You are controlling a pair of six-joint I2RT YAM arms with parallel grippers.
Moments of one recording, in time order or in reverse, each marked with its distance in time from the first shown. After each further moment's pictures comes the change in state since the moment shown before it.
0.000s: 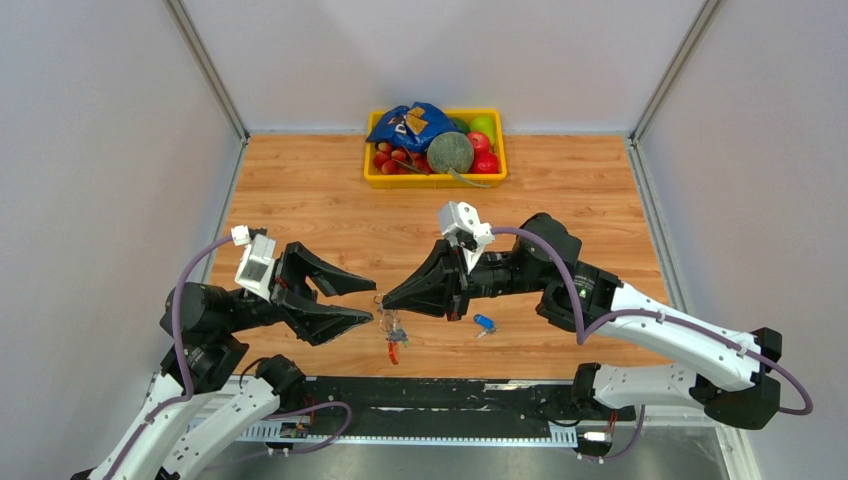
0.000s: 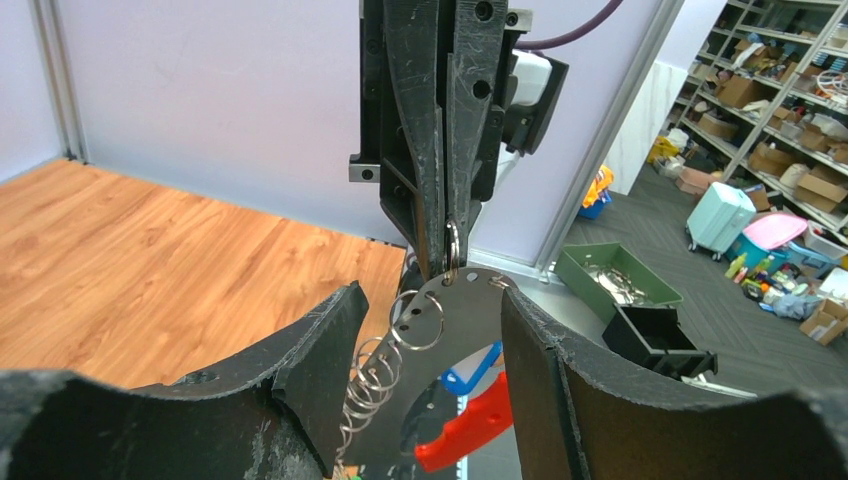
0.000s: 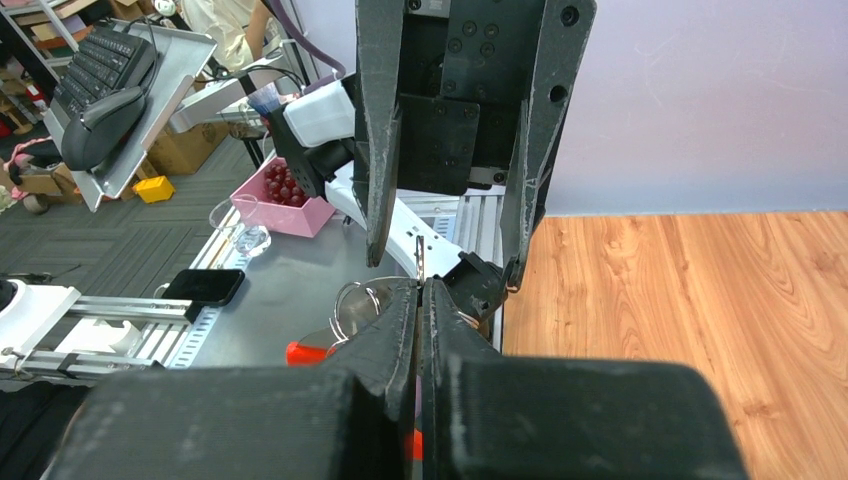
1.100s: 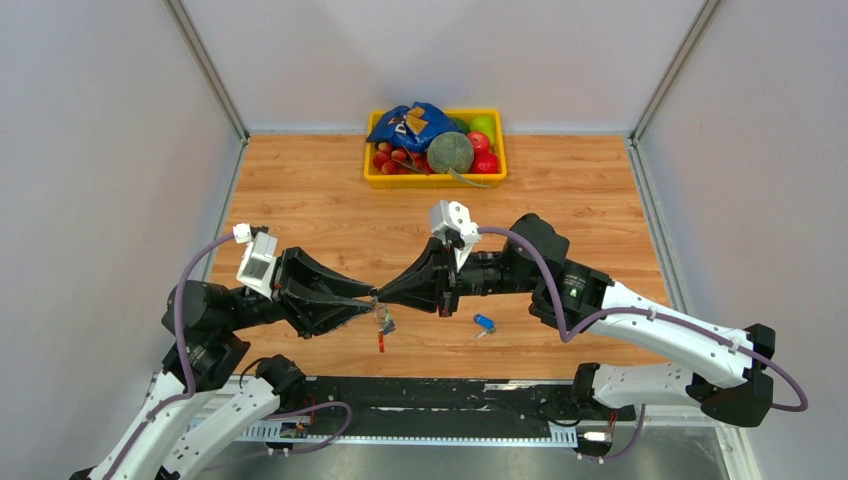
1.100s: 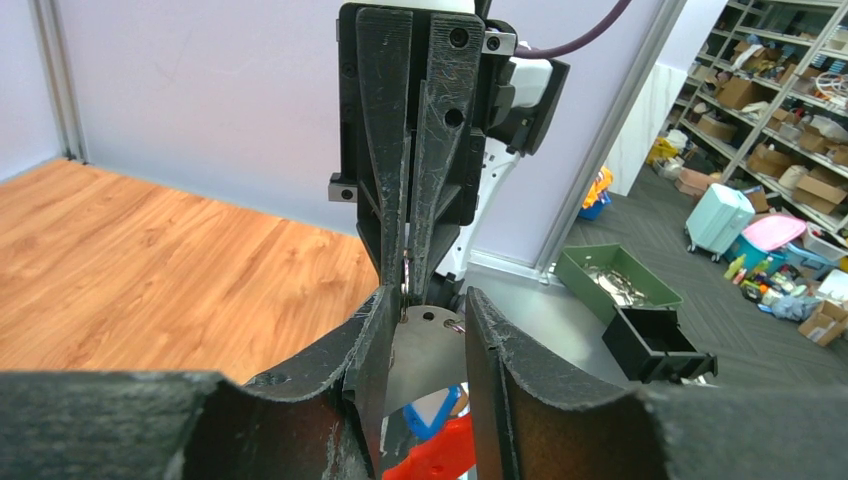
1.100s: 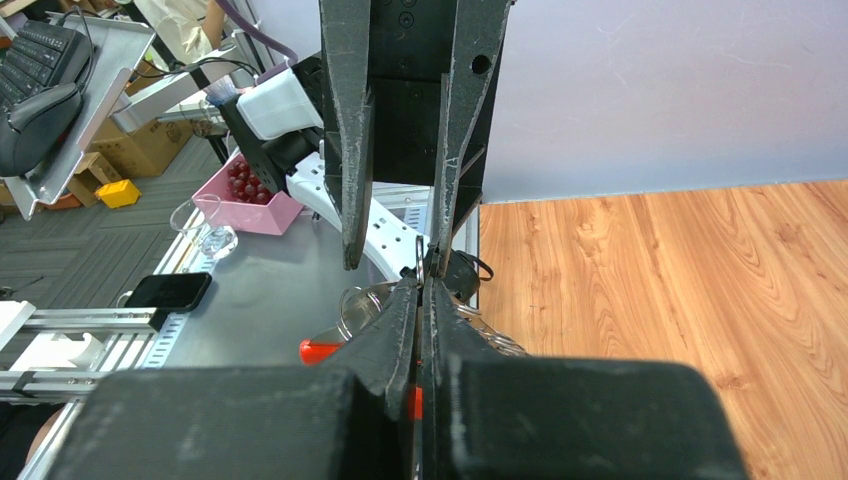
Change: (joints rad) left arm 0.000 0.009 0.000 0.008 0.001 -0.005; right arm 0.000 0.027 -0.010 -0.001 0.063 -0.024
